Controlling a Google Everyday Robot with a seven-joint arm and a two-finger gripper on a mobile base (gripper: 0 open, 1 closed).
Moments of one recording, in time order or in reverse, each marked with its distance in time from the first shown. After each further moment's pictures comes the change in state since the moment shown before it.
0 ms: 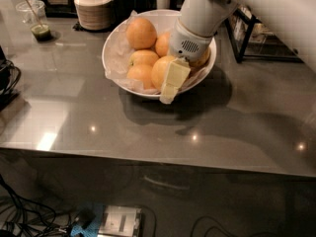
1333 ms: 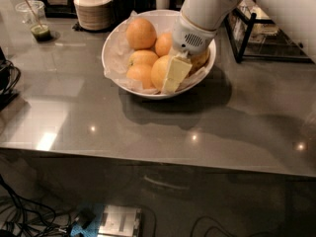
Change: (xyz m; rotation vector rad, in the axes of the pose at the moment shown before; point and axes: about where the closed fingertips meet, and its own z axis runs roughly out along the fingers) arm 0.000 0.000 -0.016 0.000 -0.001 0.008
